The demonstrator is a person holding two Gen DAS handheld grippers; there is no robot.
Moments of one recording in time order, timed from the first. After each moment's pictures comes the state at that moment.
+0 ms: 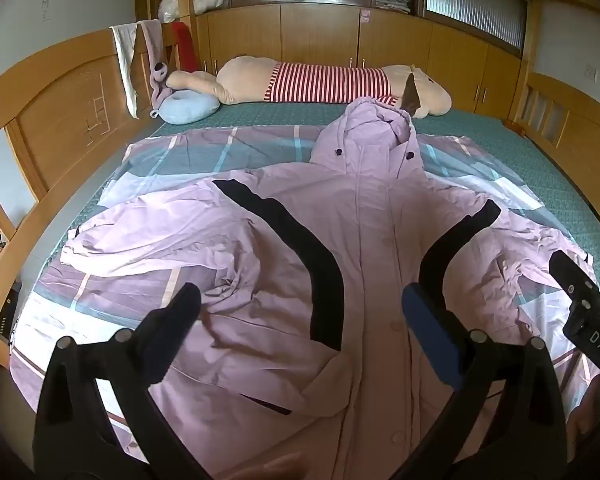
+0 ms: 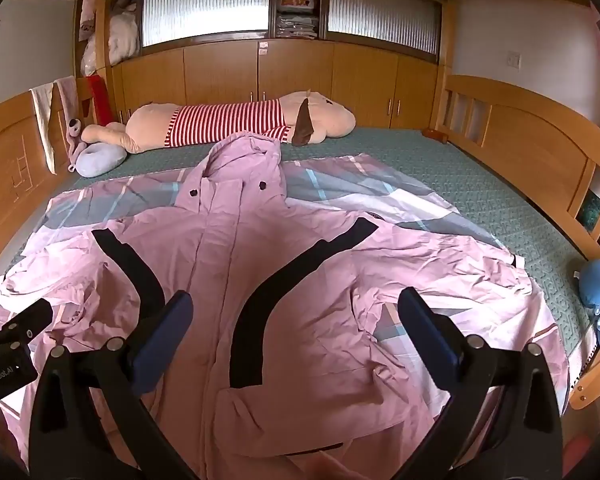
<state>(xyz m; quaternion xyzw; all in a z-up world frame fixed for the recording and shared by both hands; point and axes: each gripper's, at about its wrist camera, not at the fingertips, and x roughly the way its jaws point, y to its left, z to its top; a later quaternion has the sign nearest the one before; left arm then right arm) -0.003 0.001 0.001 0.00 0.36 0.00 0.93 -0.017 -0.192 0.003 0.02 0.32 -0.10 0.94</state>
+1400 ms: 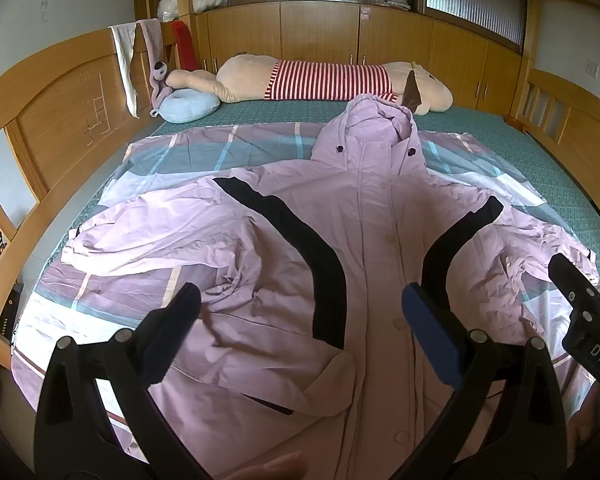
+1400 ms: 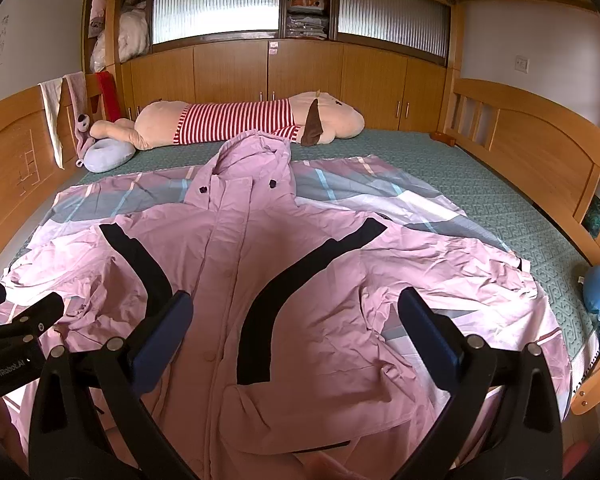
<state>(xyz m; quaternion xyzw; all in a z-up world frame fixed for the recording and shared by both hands) 0.001 0.004 -0.012 0.00 0.37 0.00 0.93 -0.019 -0.183 0.002 0.02 0.32 -0.09 0.94</state>
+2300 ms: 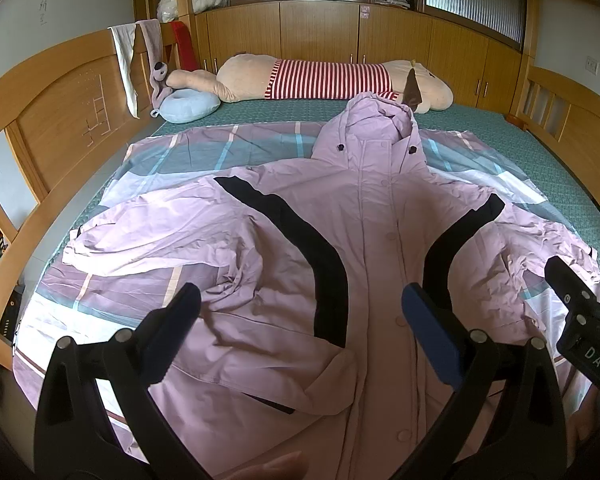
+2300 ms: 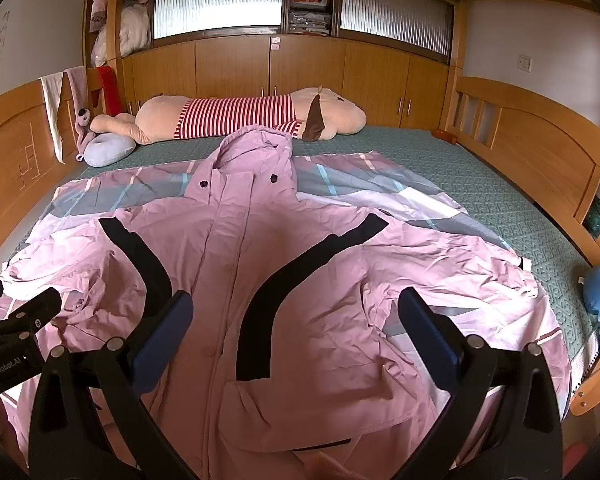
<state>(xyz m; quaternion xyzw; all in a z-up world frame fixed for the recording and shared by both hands) 0.002 0.002 -0.011 0.01 0.37 0.00 0.93 -0.020 -0.183 -0.002 0.01 0.33 -0.09 0.94</state>
